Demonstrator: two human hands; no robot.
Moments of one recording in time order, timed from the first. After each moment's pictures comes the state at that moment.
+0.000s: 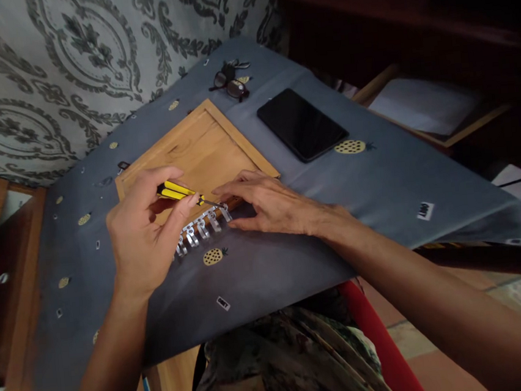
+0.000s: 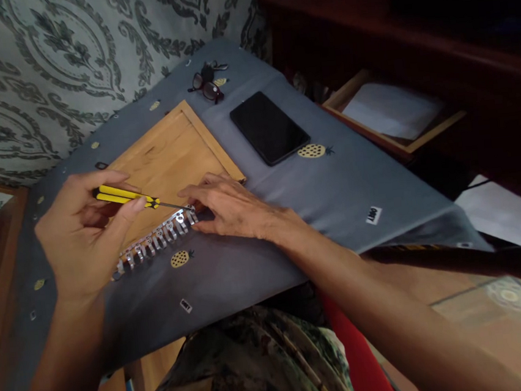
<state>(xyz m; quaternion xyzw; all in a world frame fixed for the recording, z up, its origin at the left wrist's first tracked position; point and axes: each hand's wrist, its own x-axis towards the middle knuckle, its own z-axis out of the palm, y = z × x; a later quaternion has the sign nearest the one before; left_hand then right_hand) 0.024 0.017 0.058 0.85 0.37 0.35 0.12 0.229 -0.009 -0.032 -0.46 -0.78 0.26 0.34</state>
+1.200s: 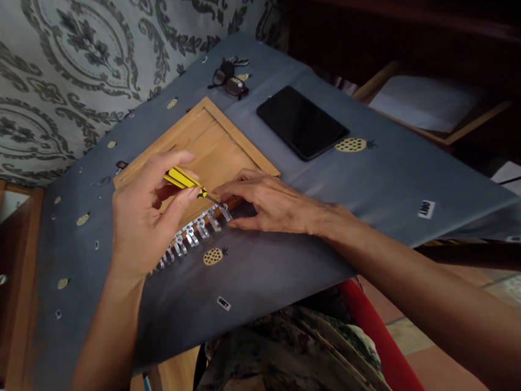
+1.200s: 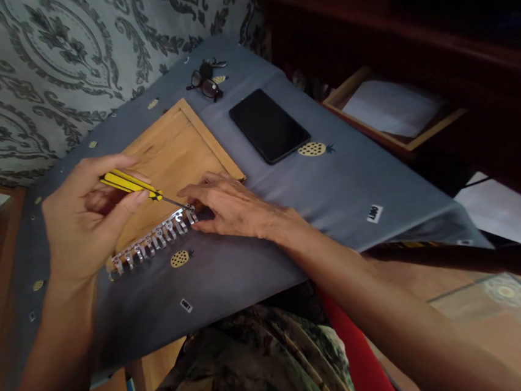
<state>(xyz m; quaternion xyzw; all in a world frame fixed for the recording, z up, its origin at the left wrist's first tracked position) 0.029 0.035 0.063 0.88 0.33 0.30 0.14 0.229 -0.008 -0.030 -0.46 -0.77 0.28 0.33</state>
